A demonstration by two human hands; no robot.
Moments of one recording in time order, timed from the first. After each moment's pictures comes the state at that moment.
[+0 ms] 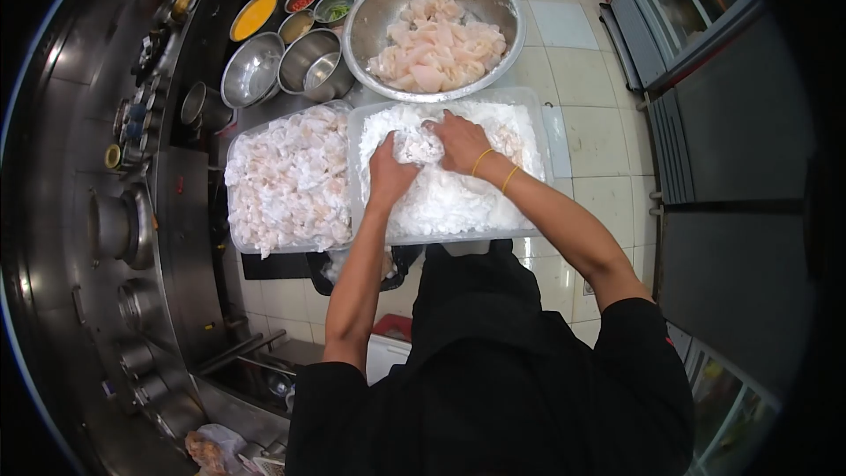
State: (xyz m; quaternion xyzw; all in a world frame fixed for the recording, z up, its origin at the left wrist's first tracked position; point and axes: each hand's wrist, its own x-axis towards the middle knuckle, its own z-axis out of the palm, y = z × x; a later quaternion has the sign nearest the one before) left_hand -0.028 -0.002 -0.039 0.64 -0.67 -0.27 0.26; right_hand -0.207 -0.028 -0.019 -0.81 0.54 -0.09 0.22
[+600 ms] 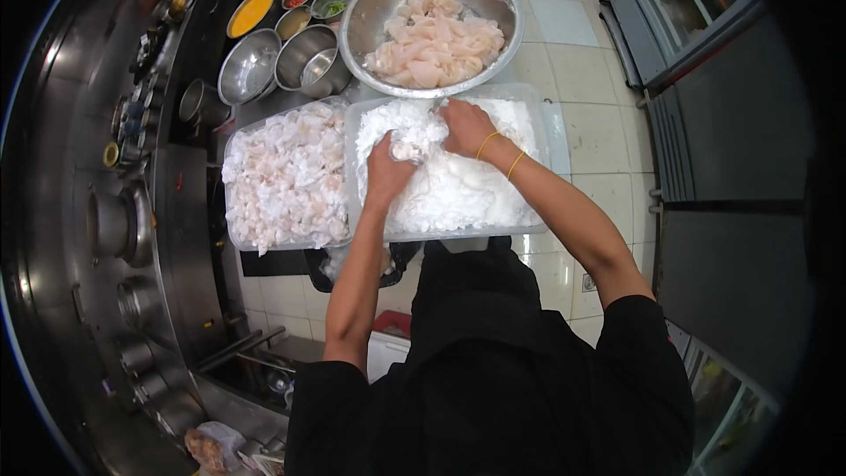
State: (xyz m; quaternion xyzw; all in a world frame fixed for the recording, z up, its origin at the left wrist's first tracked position) left_hand -0.019 -0.009 -0.061 0.63 -0.63 -0.34 0.30; right_hand -0.226 -0.049 -0.024 -0.80 0.54 -0.14 0.24
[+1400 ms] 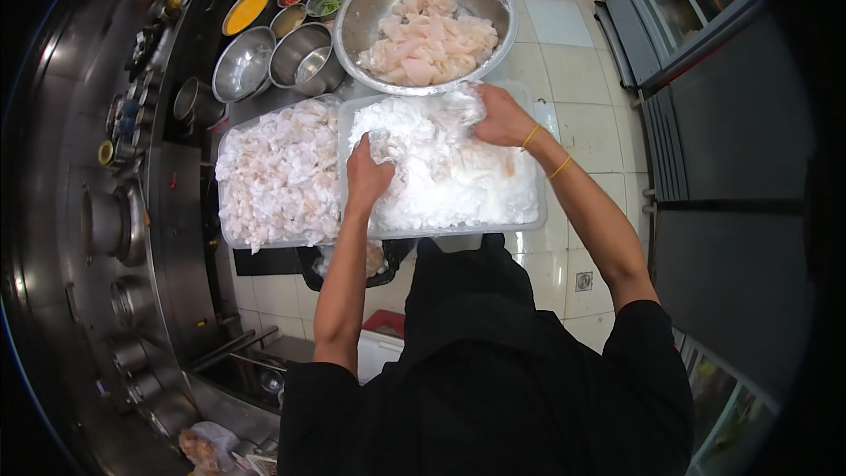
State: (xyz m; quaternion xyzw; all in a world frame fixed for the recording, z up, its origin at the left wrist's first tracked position) left_hand -0.003 0.002 -0.046 0.68 -0.64 -0.25 0.27; right_hand -0.279 -0.039 0.018 -0.73 0.51 -0.28 0.36
